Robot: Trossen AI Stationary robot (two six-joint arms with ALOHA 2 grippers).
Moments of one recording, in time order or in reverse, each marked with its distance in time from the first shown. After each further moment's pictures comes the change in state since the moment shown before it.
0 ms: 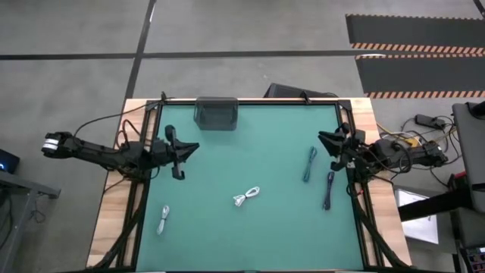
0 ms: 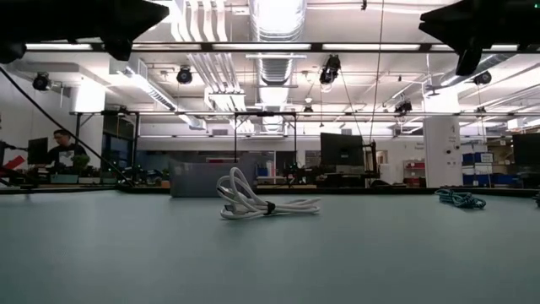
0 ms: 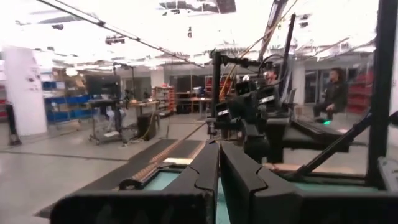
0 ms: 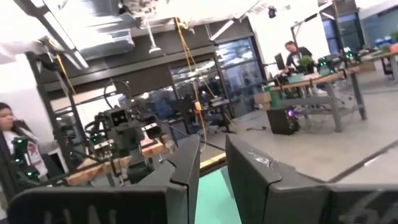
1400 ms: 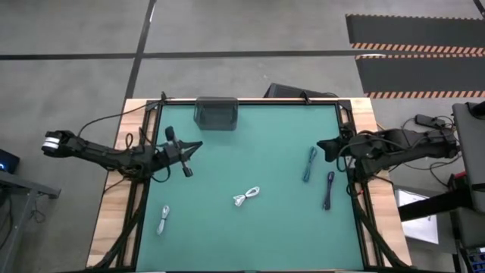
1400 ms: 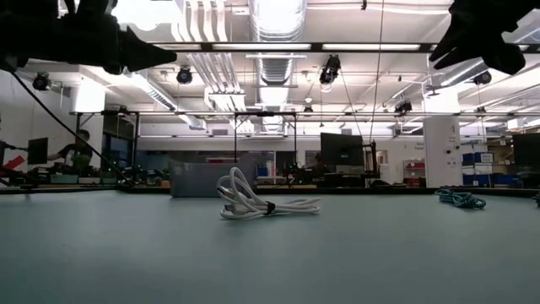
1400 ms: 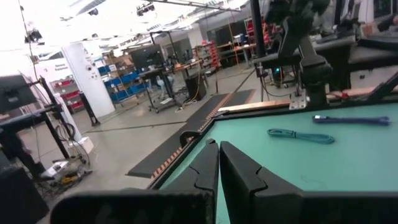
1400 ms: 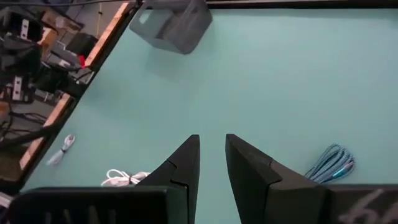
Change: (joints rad) left arm 0.001 0.081 -0.031 -0.077 -0.183 0.197; right arm 0.000 0.549 0.616 -1.212 -0.023 0.981
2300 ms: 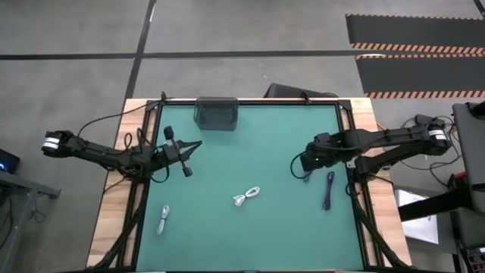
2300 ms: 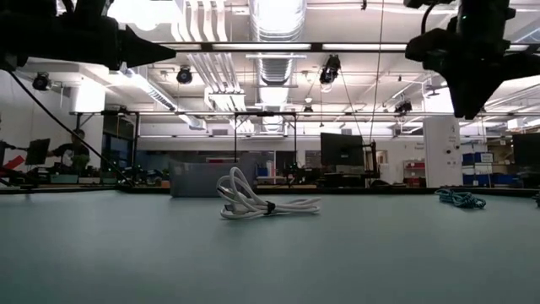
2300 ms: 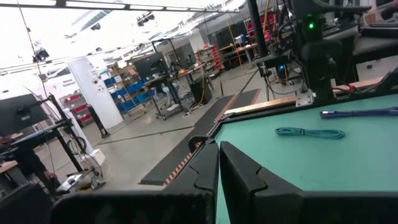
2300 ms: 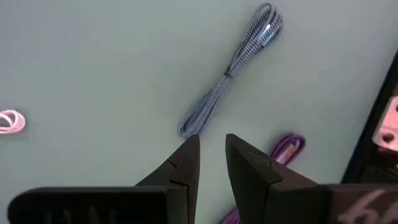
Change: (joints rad) left arm 0.000 -0.014 0.000 0.009 0.000 0.082; right arm -0.111 0.429 0.168 -0.330 -0.381 0.207
